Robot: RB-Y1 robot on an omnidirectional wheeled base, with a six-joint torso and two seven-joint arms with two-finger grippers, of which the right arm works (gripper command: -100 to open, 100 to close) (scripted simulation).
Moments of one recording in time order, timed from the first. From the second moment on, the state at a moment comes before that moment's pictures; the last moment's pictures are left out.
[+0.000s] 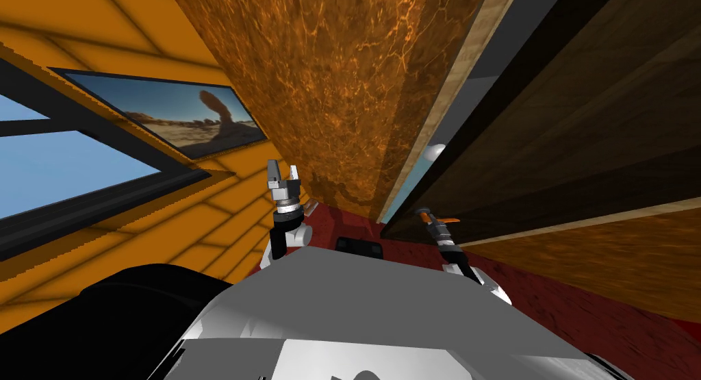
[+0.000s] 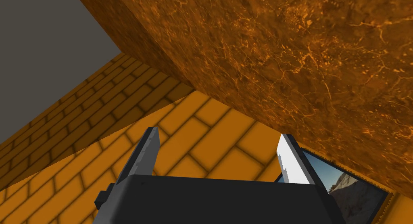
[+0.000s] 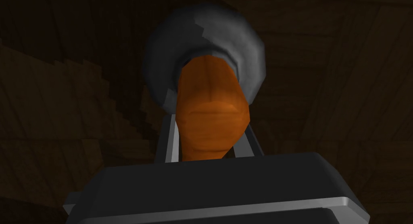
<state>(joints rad) 0.09 -0.55 0.11 -0.74 -0.10 -0.95 -0.38</state>
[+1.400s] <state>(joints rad) 0.17 -0.62 0.16 -0.65 -0.09 -1.17 -0.45</state>
